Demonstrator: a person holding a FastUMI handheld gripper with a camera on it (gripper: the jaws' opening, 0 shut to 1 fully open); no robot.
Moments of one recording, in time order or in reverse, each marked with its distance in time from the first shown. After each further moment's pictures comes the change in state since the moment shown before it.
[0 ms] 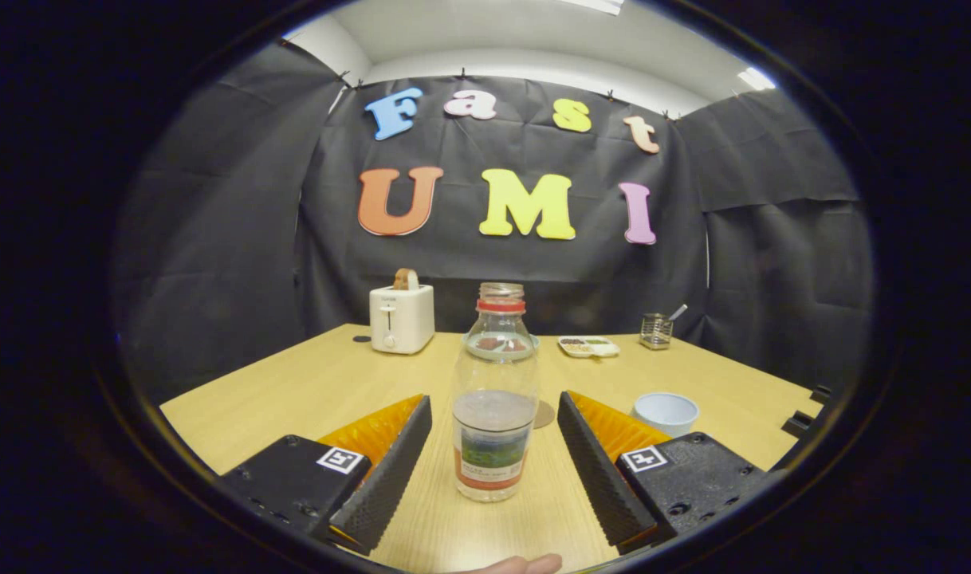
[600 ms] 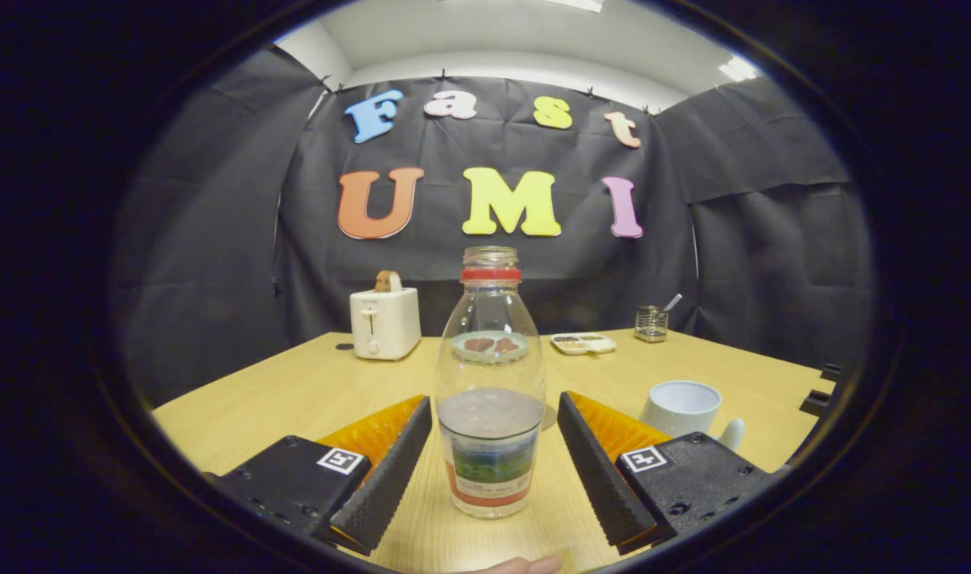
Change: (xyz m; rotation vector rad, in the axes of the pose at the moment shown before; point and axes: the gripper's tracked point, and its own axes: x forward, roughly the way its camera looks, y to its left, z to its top) arm 0.039 -0.007 -0.008 0.043 -0.025 -0.058
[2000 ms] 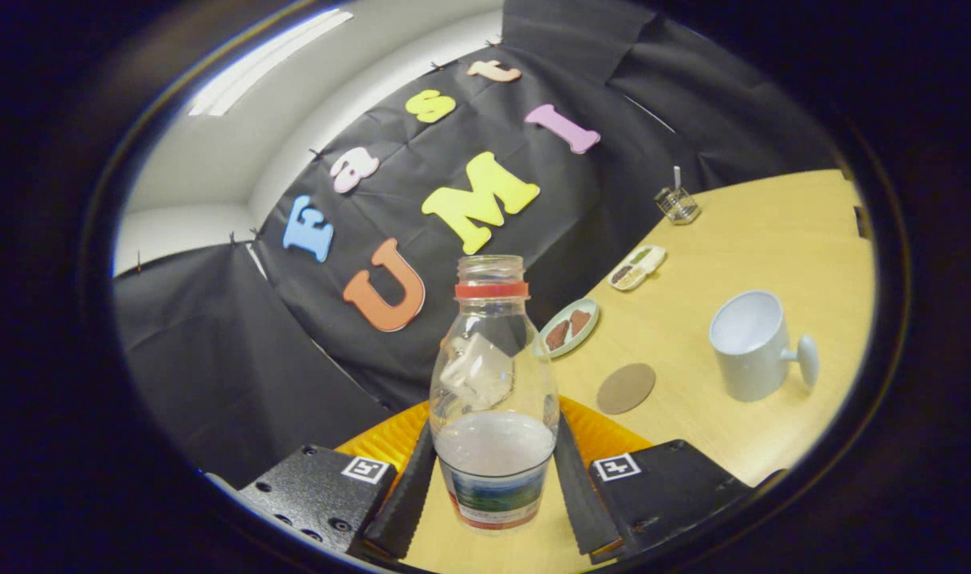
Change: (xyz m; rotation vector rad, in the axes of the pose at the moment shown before) arm -0.025 0.005 0.088 0.840 0.107 0.262
